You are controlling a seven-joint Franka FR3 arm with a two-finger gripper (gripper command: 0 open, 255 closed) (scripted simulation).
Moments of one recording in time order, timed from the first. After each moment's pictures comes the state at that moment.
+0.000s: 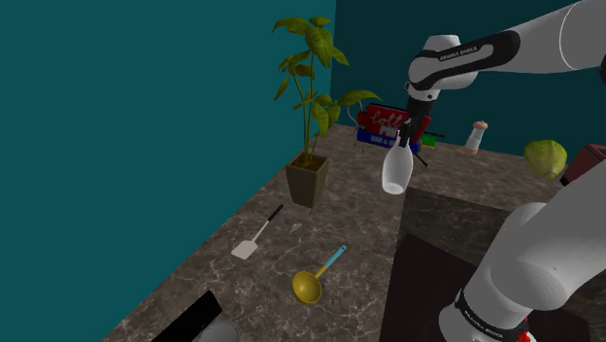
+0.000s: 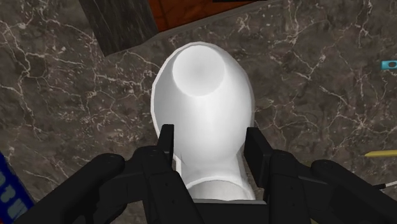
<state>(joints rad) -0.10 -0.29 -0.61 -2.20 -0.14 2.01 -0.54</state>
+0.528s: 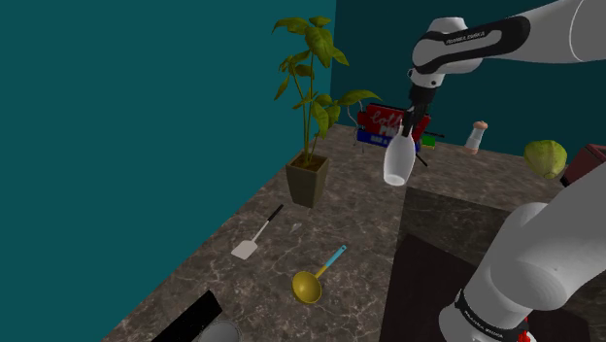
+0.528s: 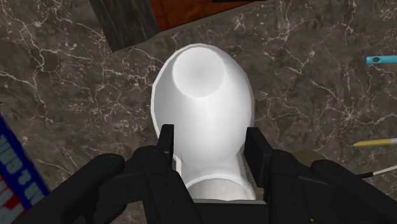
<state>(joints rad) -0.10 -0.31 -0.59 -2.11 -0.14 1.91 -0.54</state>
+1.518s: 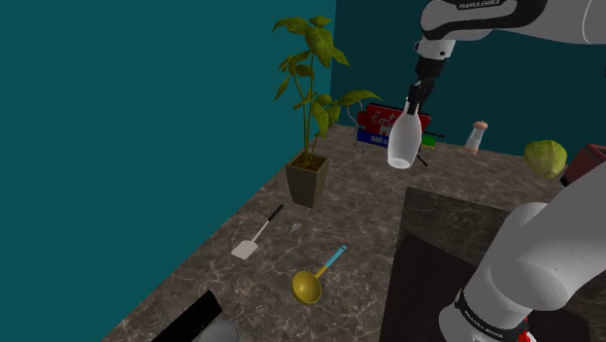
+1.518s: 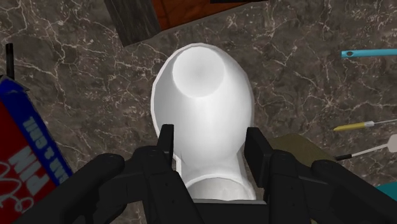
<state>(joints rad) -0.09 -0.30 -0.57 -1.90 -0.12 1.71 -0.54</state>
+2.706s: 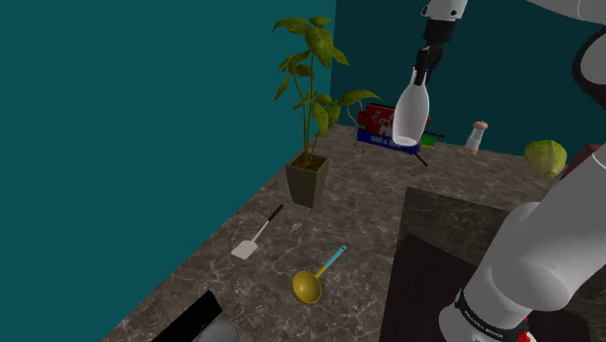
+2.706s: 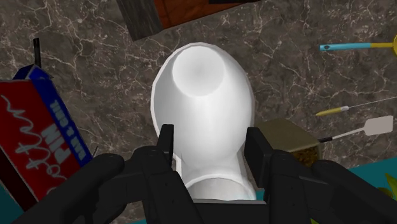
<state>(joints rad) -0.07 -0.21 -0.59 -1.58 -0.08 1.46 -0.57</state>
